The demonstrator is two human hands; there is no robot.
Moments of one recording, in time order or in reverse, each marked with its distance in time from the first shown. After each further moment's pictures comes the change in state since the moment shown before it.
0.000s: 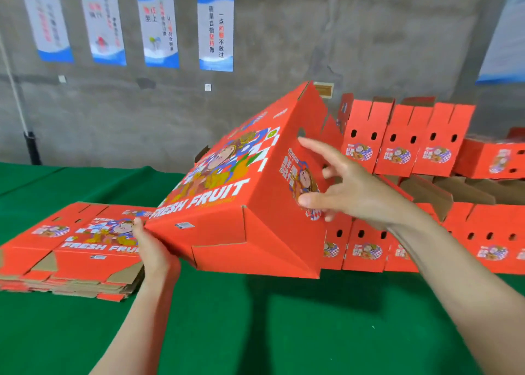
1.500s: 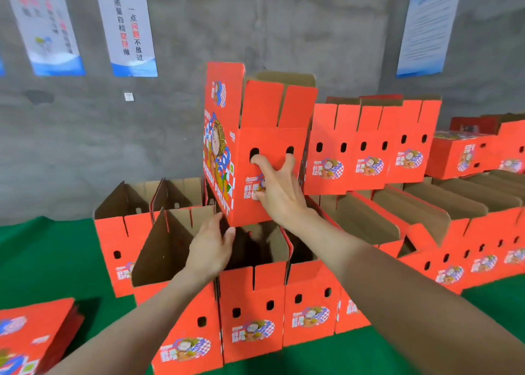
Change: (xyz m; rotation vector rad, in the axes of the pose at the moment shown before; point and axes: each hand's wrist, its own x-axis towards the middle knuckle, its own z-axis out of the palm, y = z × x) left_hand 0.137 -0.187 0.201 1.428 -0.927 0.499; right_hand 0.261 0.217 -0.026 -0.704 0.487 0.179
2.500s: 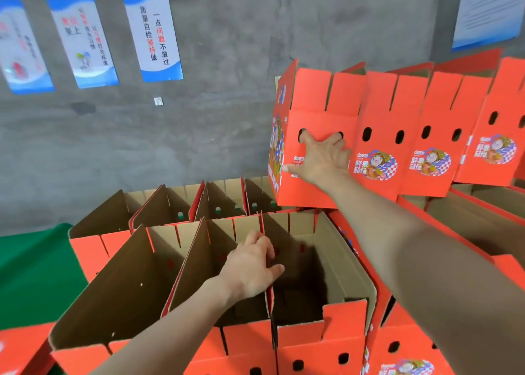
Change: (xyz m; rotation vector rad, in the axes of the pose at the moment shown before) left_hand 0.085 0.031 0.106 0.256 -0.355 -0.003; right_hand 0.153 0.159 0.034 -0.352 -0.019 0.233
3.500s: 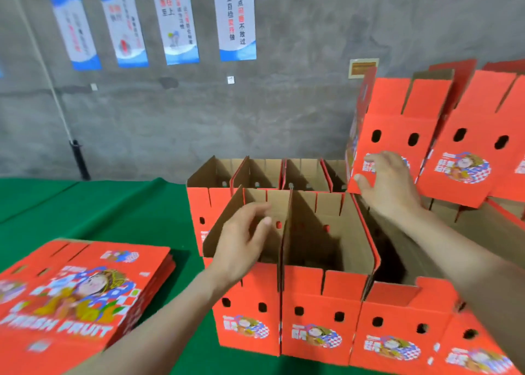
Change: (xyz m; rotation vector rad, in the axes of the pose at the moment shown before) left_hand -0.144 -0.091 -0.069 -0.349 0.660 0.065; right_hand -0.123 -0.050 -0.011 0.391 0.077 -0.289
